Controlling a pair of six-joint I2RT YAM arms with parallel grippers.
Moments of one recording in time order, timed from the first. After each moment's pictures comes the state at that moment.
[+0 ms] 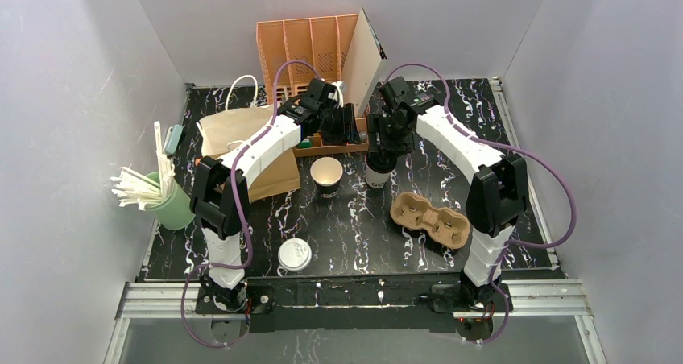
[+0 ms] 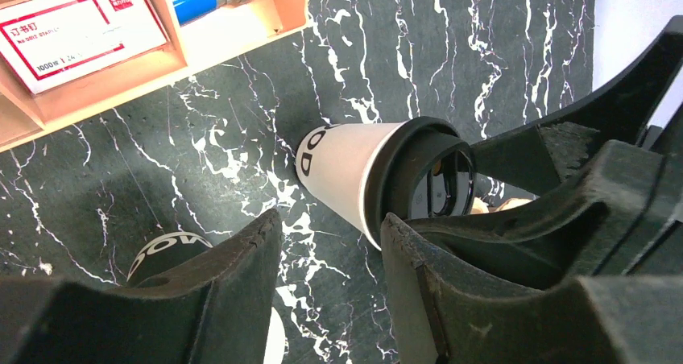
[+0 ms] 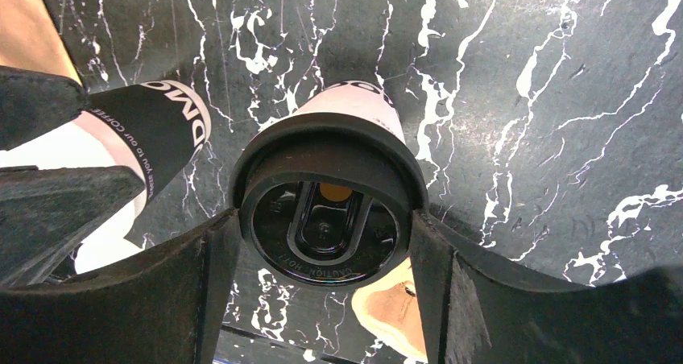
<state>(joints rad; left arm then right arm) -0.56 1.90 1.66 -0.58 0.25 -0.52 0.52 1.85 1.69 -0.96 -0.08 0.38</state>
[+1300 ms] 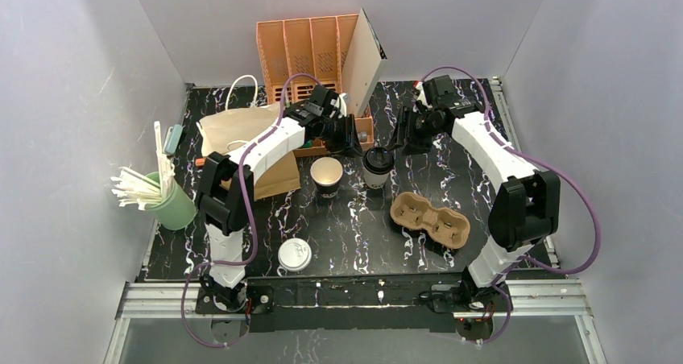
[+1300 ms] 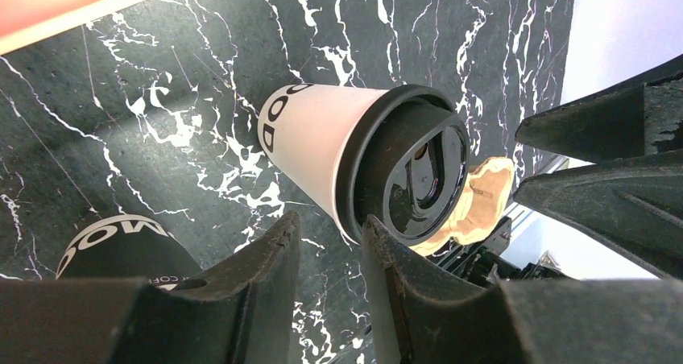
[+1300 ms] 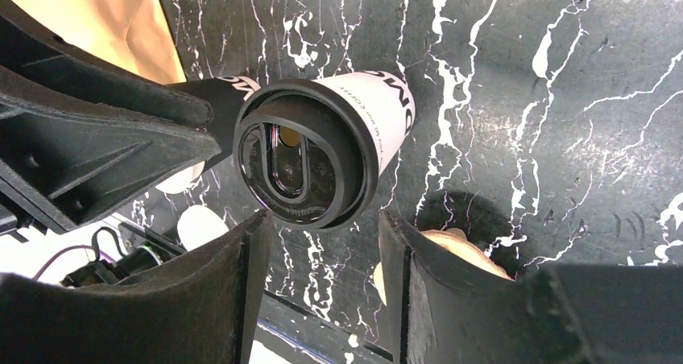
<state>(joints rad) -0.55 1.94 1.63 -0.59 0.41 -0.57 0.31 1.68 1.49 -0.82 -0.37 0.43</state>
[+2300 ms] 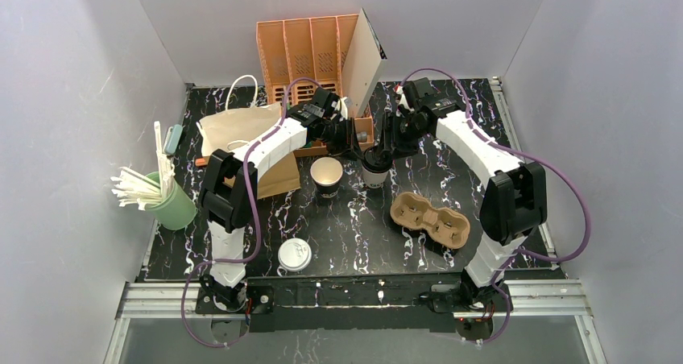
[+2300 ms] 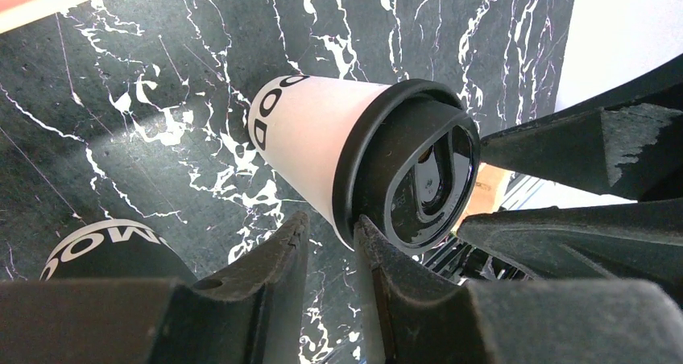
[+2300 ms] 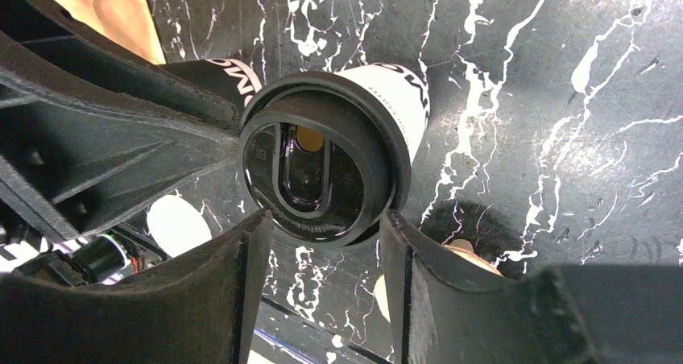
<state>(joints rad) -0.55 1.98 1.63 -0.59 0.46 -0.58 0.42 1.75 1.54 -0.84 -0.33 0.38</state>
